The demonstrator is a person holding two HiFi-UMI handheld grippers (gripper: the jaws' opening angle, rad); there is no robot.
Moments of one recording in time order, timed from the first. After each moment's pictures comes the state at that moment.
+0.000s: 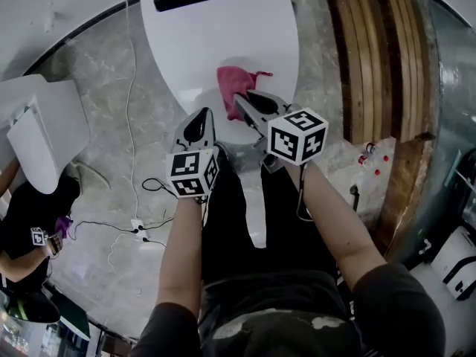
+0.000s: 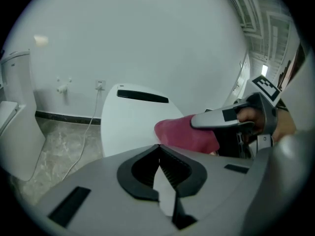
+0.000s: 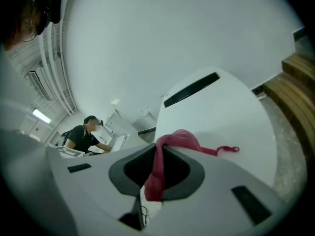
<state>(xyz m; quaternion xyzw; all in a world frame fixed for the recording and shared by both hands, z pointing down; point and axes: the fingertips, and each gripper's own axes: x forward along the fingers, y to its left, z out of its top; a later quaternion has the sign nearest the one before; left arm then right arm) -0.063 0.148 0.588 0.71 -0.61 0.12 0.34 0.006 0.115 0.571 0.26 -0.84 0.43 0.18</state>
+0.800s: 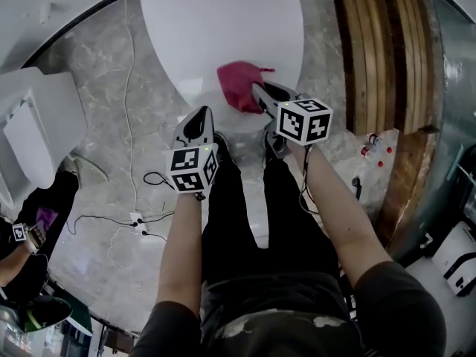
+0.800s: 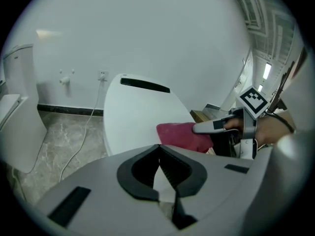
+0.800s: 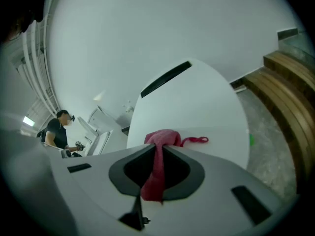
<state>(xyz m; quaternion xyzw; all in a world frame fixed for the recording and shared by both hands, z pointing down) -0.066 0.182 0.619 0.70 -0.60 0.14 0.37 0.050 0.122 0.644 0.32 -0.80 0.46 0.22</state>
